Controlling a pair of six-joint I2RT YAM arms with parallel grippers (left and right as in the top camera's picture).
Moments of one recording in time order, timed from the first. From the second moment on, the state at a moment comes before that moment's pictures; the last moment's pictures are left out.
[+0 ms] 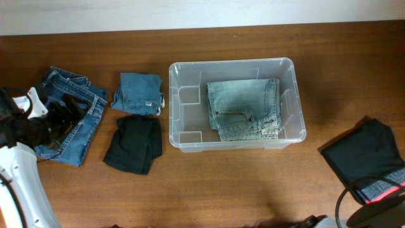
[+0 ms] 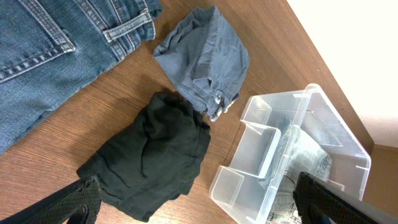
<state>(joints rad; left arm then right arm) 0.53 1.39 1.34 -1.08 0.55 -0.25 -0.95 1.55 1.48 -1.25 -0.07 0.26</state>
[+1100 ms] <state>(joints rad) 0.53 1.39 1.34 -1.08 0.55 -0.25 -1.14 1.56 0.91 -0.77 -0.08 0.30</state>
